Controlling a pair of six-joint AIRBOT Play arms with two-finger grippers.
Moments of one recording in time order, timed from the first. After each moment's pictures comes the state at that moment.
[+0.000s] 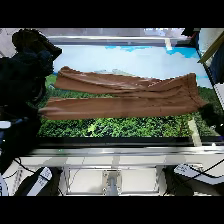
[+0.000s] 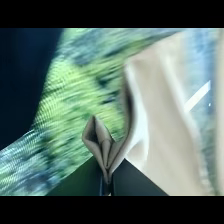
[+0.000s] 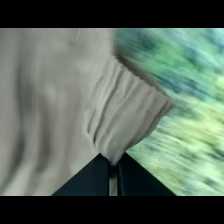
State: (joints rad) left arm 0.56 -0.94 0.52 0.86 -0.64 -1.62; right arm -0.91 -1.26 0.71 -0.39 0.71 0.87
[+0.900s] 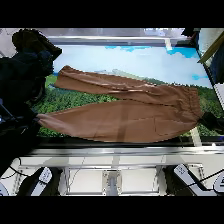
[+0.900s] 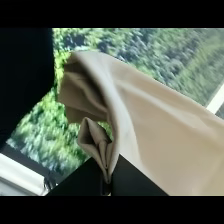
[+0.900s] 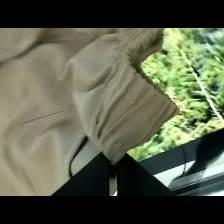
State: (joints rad) left arm 0.54 -0.89 0.65 1.16 -0.98 -1.61; right arm -0.91 -1.01 0.77 -1.09 1.15 1.14
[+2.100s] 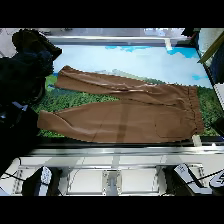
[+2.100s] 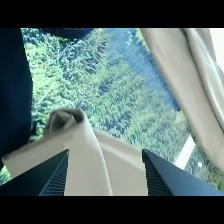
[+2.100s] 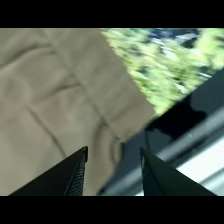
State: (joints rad) left arm 0.69 -0.74 0.69 0.96 -0.92 -1.46; right arm -1.05 -0.98 0.80 -1.13 1.12 1.11
